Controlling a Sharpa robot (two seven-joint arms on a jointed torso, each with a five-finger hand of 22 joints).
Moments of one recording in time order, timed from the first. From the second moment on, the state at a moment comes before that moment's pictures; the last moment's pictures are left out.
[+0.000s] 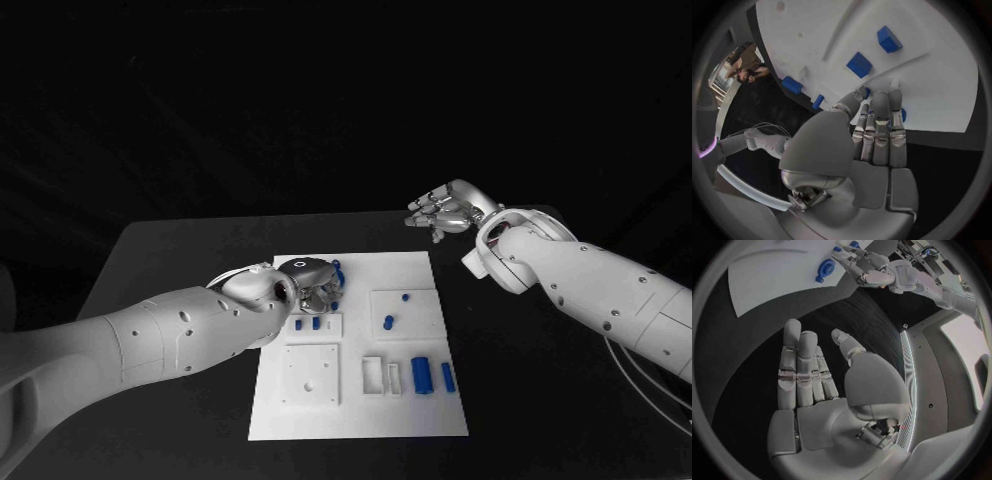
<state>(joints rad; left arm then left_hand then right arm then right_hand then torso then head) 1.21 -0.47 -0.24 1.10 -1.47 -0.28 0.00 1.41 -0.07 0.25 -0.14 0.16 1.04 0.11 0.06 0.06 1.14 0.09 0.06 0.06 1.23 0.00 1.04 0.35 0.09 1.19 -0.02 0.27 1.31 1.03 -0.68 0.35 1.19 -1.18 -0.29 0.02 1.17 -0.10 0.26 -0.18 0.37 1.01 0.14 0.06 0.06 1.17 0.09 0.07 0.06 1.40 -0.02 0.76 0.75 0.14 1.47 -0.04 0.15 1.02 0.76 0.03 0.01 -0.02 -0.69</state>
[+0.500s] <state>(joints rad) 1.21 -0.46 -0.24 1.09 -1.47 -0.27 0.01 1.41 -0.06 0.26 -0.13 0.16 1.08 0.12 0.06 0.06 1.14 0.09 0.06 0.06 1.23 0.00 1.05 0.36 0.09 1.19 -0.03 0.28 1.31 1.03 -0.68 0.35 1.19 -1.18 -0.29 0.02 1.17 -0.10 0.26 -0.18 0.37 1.01 0.14 0.06 0.06 1.17 0.09 0.07 0.06 1.40 -0.02 0.76 0.75 0.14 1.47 -0.04 0.15 1.02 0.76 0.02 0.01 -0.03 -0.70</state>
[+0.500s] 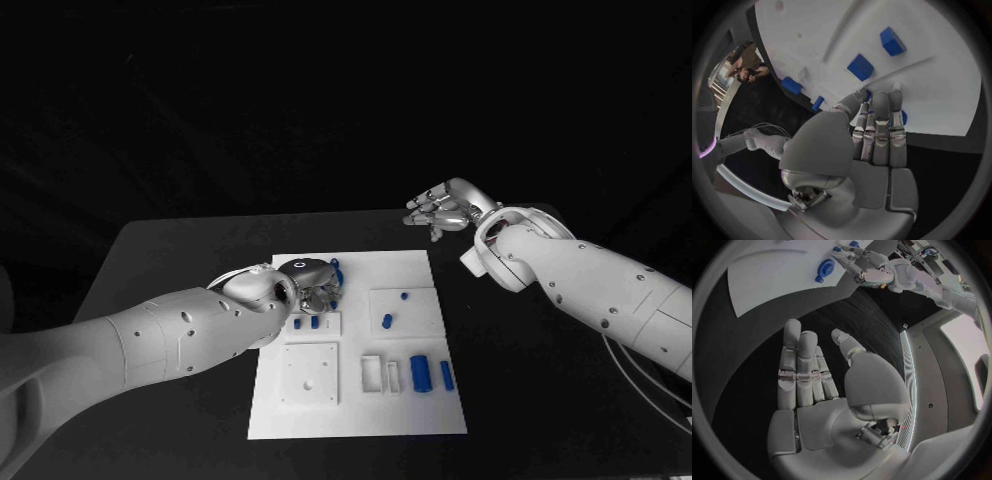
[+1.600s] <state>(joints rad) 1.20 -0.44 -0.23 1.06 -1.46 -0.27 0.01 1.40 -0.05 0.29 -0.13 0.16 1.07 0.11 0.06 0.06 1.17 0.09 0.06 0.06 1.23 -0.01 1.06 0.36 0.10 1.19 -0.03 0.32 1.31 1.03 -0.68 0.35 1.20 -1.18 -0.28 0.02 1.17 -0.10 0.27 -0.18 0.37 1.01 0.14 0.06 0.06 1.17 0.09 0.07 0.06 1.39 -0.02 0.76 0.74 0.15 1.47 -0.04 0.15 1.01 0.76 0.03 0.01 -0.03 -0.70</state>
